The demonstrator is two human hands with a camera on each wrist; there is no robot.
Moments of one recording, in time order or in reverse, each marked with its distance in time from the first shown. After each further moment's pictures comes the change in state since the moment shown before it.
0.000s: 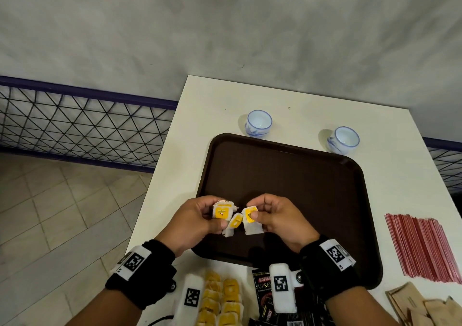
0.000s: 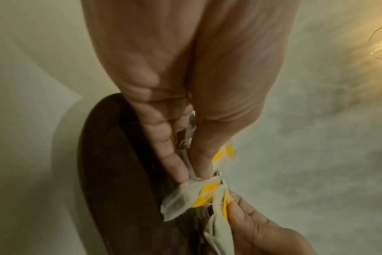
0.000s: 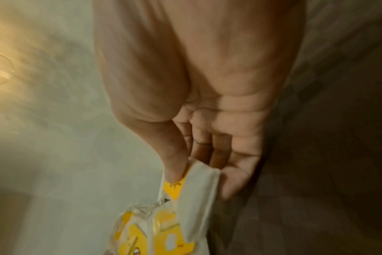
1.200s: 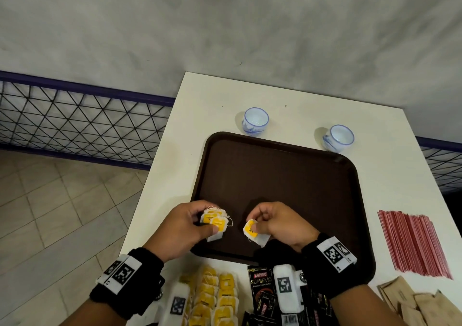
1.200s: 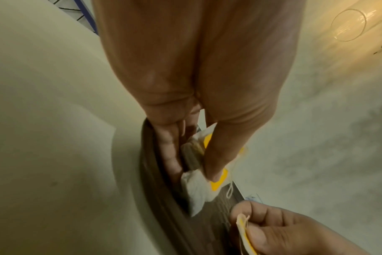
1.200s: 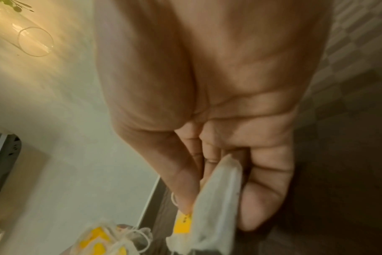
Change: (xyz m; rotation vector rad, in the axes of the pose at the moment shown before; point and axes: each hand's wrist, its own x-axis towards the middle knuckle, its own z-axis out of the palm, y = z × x) left_hand -0.020 -0.006 -0.005 0.252 0.049 0.098; right_hand -0.009 0.001 -0.011 -0.358 -0.088 0.098
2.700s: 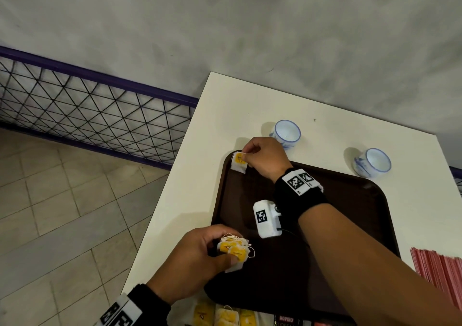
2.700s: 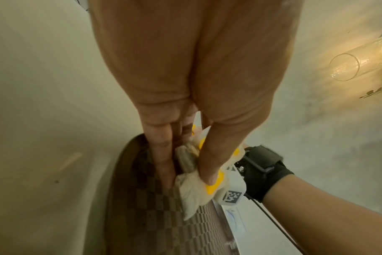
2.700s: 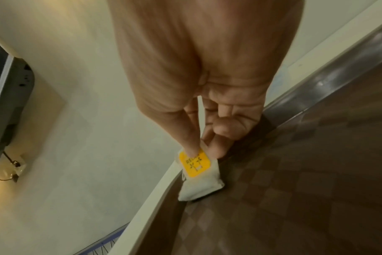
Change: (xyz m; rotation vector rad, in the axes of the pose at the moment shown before) left_hand -0.010 -0.004 -0.014 -0.098 -0.043 0.003; right_hand 0.158 -0.122 -0.007 -0.433 0.405 -0.318
